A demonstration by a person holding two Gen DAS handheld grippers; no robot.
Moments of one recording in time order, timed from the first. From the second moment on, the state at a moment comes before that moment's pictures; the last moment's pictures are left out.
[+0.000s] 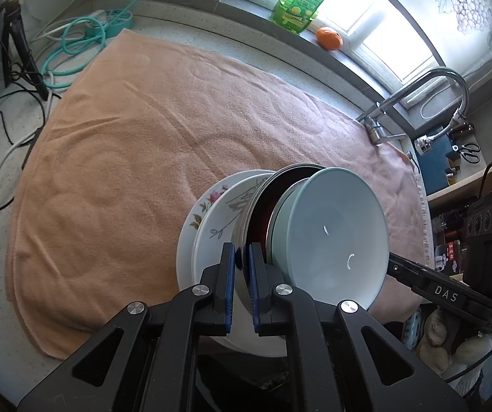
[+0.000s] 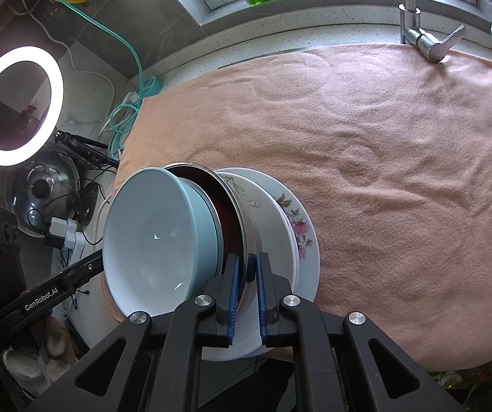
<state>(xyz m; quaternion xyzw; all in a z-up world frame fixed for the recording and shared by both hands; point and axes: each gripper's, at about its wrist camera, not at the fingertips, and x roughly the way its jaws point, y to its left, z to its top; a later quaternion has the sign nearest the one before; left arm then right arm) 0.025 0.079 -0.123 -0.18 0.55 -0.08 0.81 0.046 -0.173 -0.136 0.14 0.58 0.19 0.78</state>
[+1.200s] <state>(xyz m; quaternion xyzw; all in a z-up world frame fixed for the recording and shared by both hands) 0.004 0.085 -0.106 -0.19 0.52 -0.02 0.83 0.033 -0.206 -0.107 0.12 0.53 0.19 0.82</state>
